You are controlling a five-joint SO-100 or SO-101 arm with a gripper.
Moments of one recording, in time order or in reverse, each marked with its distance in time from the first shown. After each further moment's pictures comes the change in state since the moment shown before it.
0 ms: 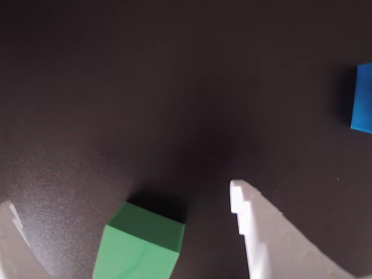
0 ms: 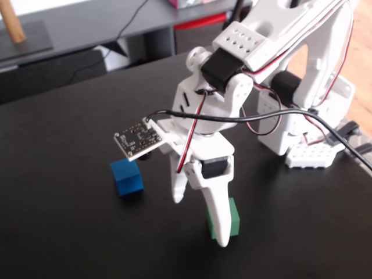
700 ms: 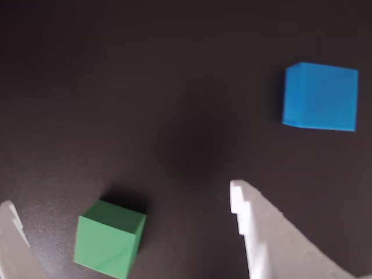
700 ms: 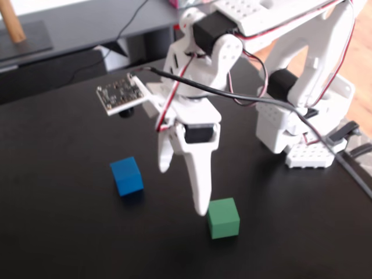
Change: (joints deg) arm 9.1 5.4 -8.0 12.9 -3.1
